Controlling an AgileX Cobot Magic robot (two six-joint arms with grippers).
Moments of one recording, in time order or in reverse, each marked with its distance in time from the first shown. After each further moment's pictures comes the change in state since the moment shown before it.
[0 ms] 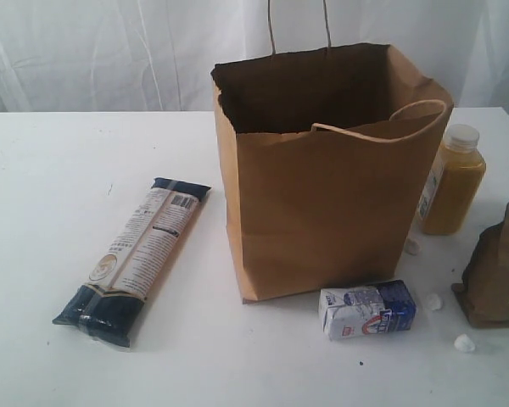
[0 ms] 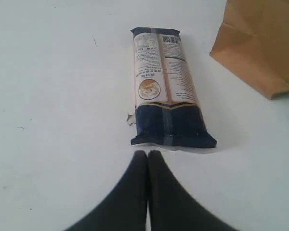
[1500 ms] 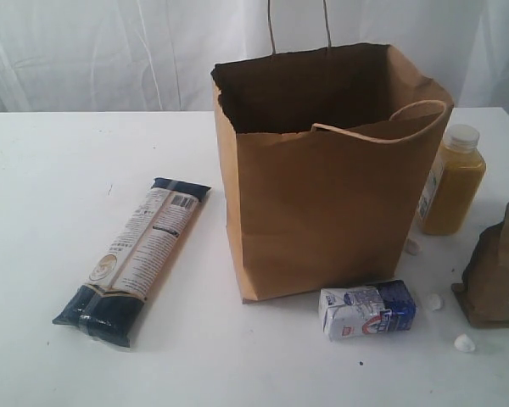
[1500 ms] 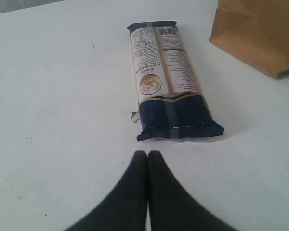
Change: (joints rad) left arm -0.001 0.000 0.000 -0.005 0.014 0.134; right arm 0.000 0.000 0.000 0.106 -0.326 0.582
